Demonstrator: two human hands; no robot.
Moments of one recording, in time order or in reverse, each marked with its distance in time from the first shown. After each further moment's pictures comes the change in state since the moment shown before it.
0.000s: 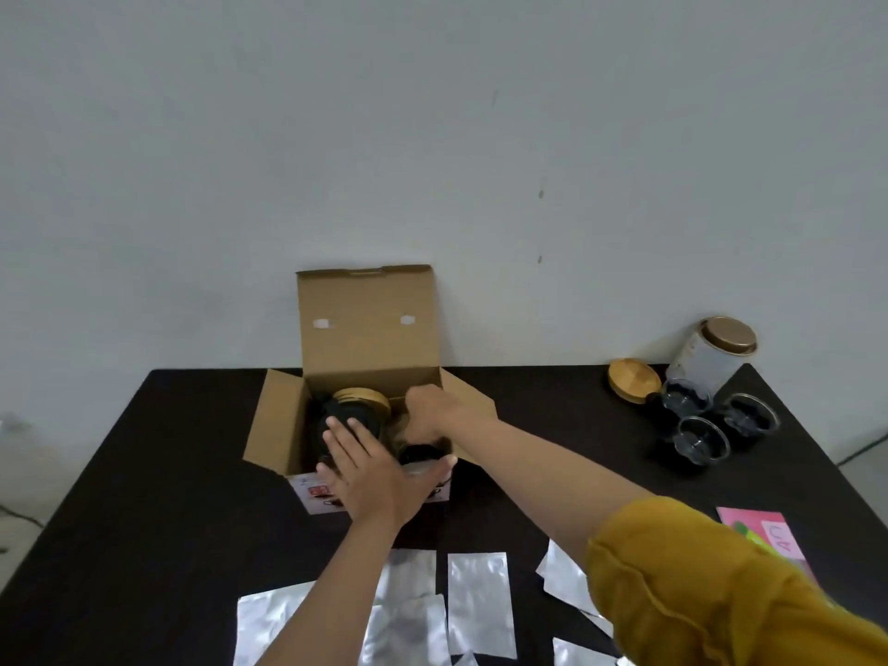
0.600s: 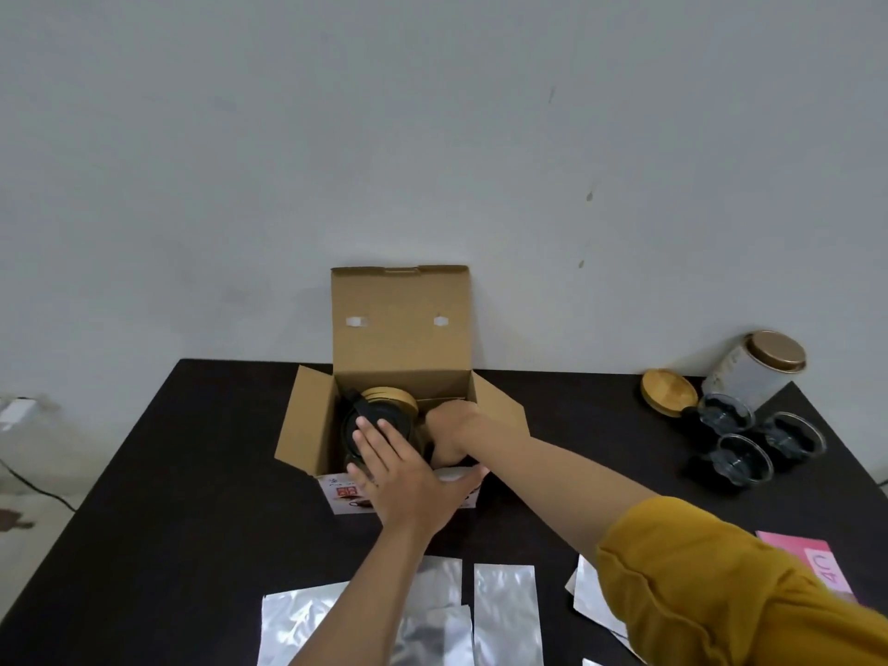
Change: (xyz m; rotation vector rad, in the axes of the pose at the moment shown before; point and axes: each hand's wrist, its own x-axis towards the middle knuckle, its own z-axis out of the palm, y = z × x) left_hand 0.006 -0.006 0.004 -0.020 0.012 0.028; right_hand 0.037 -0.002 0.021 -0.401 -0.164 -0.033
